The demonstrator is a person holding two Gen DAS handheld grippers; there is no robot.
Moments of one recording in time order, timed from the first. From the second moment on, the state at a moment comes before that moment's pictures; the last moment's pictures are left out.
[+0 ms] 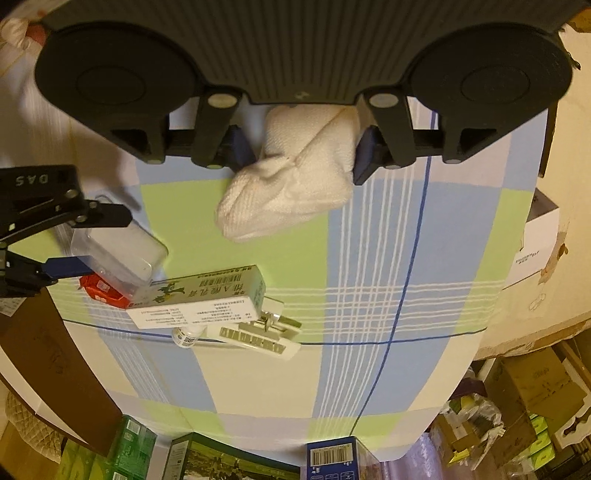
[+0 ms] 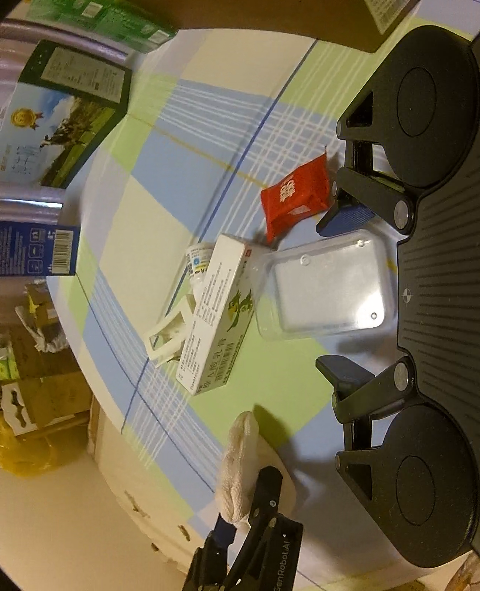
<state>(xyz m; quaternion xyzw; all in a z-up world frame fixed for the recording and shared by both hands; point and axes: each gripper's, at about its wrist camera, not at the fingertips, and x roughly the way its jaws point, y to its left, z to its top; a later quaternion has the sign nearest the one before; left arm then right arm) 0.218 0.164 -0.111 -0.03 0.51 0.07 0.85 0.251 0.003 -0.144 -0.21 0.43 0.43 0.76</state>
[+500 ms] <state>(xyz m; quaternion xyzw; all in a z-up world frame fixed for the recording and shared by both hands) 0.227 0.160 -0.113 -0.03 0.52 0.08 0.85 0.251 0.004 -0.148 -0.20 0.44 0.41 0.77</state>
